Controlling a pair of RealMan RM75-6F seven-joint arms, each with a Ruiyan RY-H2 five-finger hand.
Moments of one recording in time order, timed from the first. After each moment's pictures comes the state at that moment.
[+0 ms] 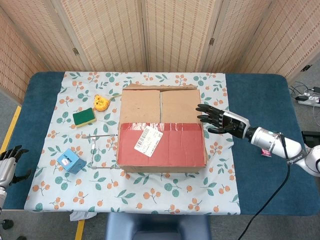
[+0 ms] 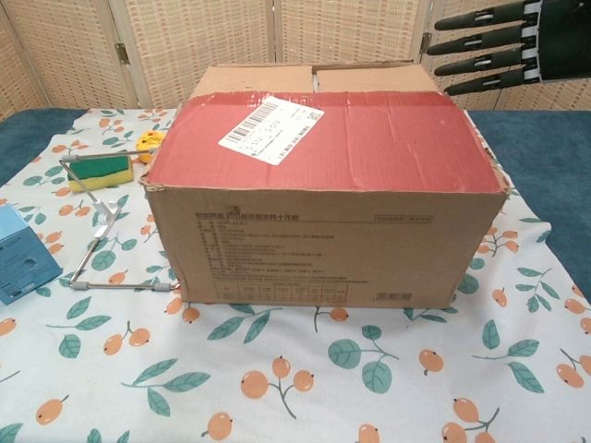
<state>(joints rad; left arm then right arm) -0.26 -1.12 -0.10 -1.41 1.15 1.02 -0.10 0.47 -1.36 1.15 -1.06 -0.39 -0.84 0.11</state>
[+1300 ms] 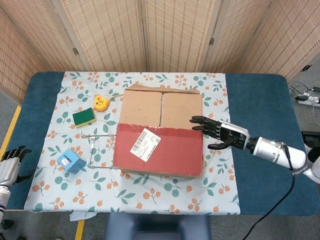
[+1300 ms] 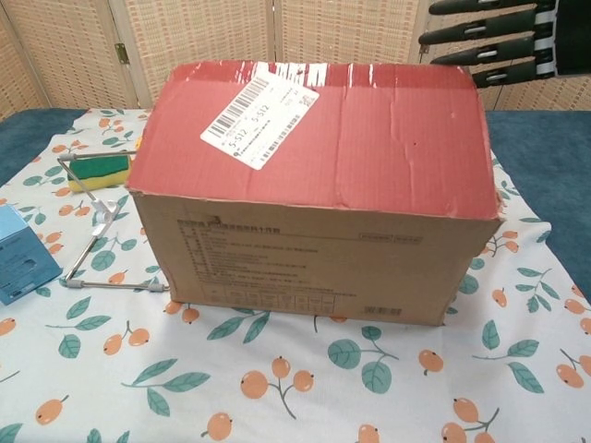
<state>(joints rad) -0.27 -1.15 -0.09 -1.41 1.14 1.02 -0.02 0.37 -1.29 1.15 -1.22 -0.30 -0.93 0.01</state>
